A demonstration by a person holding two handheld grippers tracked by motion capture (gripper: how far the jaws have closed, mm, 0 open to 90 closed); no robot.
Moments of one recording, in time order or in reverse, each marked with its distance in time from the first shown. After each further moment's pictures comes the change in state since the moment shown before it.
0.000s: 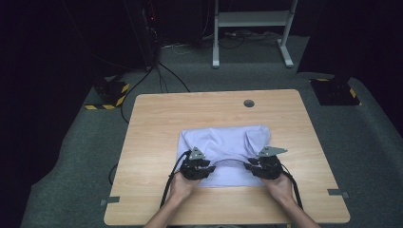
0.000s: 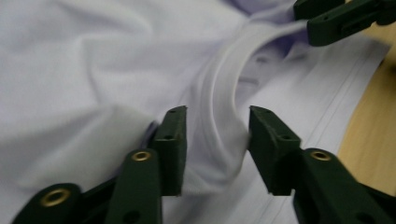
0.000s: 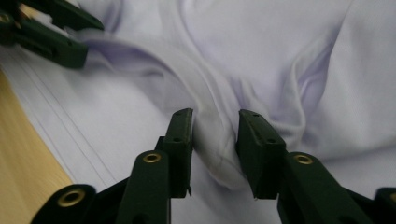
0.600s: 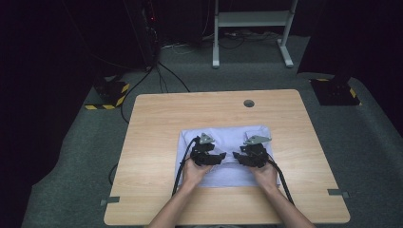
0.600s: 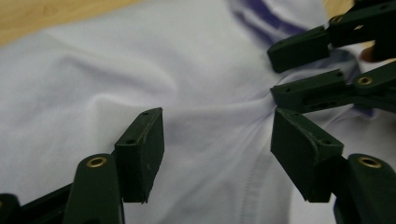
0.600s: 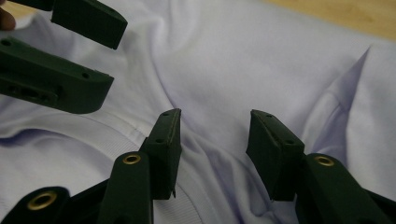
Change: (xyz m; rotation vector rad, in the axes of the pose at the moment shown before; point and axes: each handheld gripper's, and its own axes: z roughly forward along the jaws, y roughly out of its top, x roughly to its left) left arm 0.006 0.037 0.043 0.042 0.107 -0.059; right arm 0.002 0.032 0.049 0.044 -0.109 0.014
